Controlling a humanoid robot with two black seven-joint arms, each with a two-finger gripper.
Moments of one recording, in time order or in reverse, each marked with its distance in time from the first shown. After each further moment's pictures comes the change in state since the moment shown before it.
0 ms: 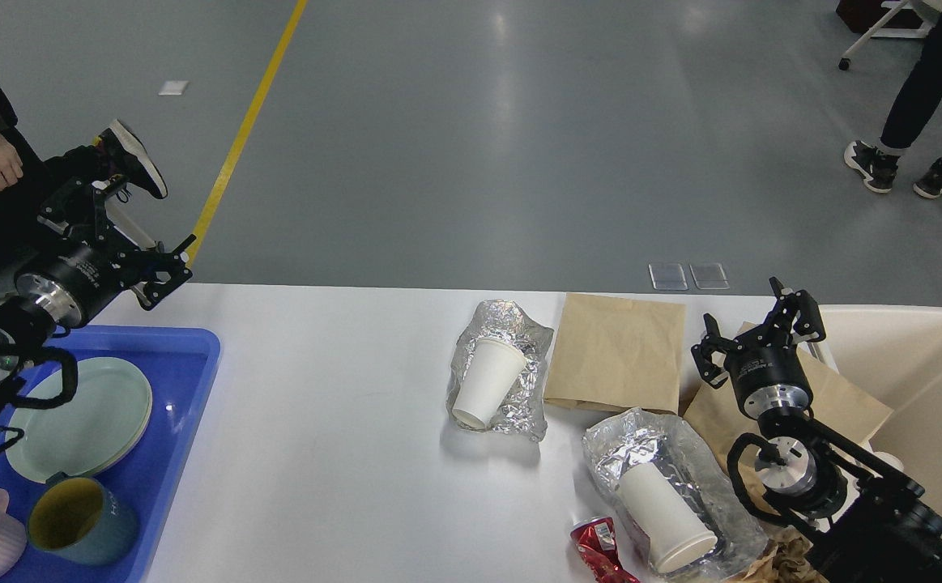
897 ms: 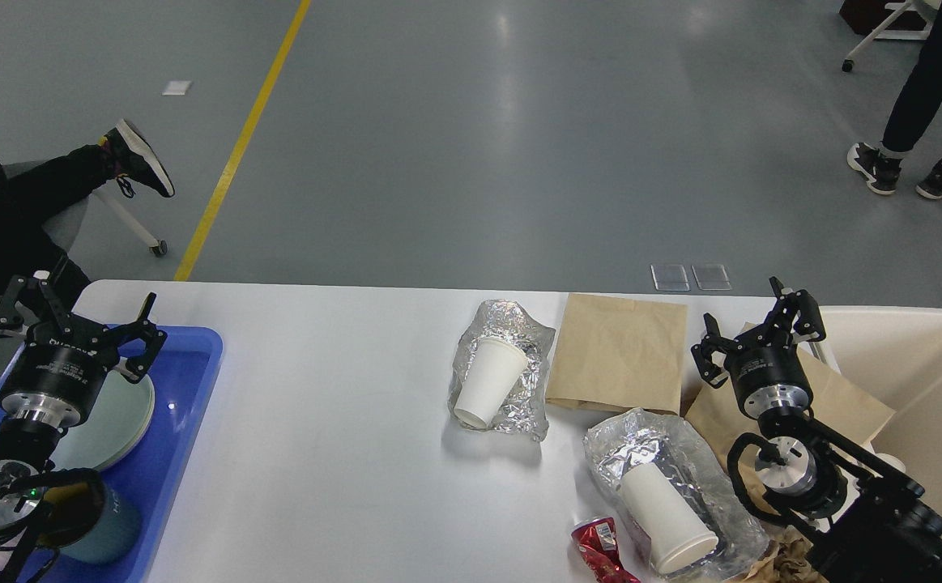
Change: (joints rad) left arm 0.445 -0.300 -0.550 -0.210 0.432 0.030 -0.148; right arm 0.000 0.000 0.000 0.001 0.000 0.000 0.000
